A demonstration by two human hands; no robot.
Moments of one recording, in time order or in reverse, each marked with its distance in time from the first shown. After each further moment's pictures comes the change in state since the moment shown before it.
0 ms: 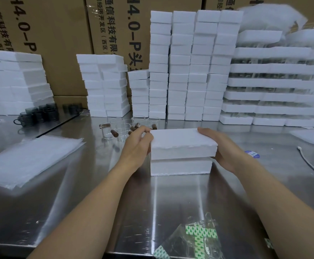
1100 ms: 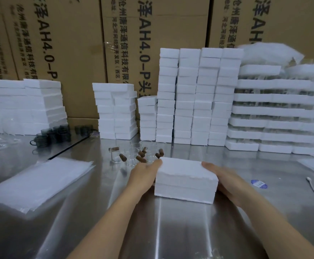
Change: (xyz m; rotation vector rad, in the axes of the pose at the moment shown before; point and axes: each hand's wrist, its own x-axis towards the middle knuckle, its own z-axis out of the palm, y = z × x) left_hand 0.001 0.005 -0.003 0.111 0.045 -0.440; right_hand -0.003 0.010 0.001 -0.062 -0.017 0.100
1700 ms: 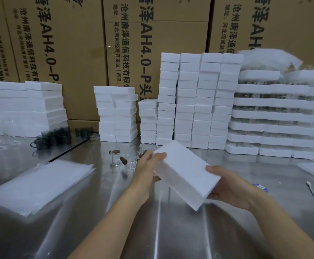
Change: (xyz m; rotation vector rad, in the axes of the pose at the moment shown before) left_hand -0.012 0.025 0.003 -0.537 -0.076 0.095; right_hand -0.006 -0.013 -0.010 0.084 -0.328 0.031
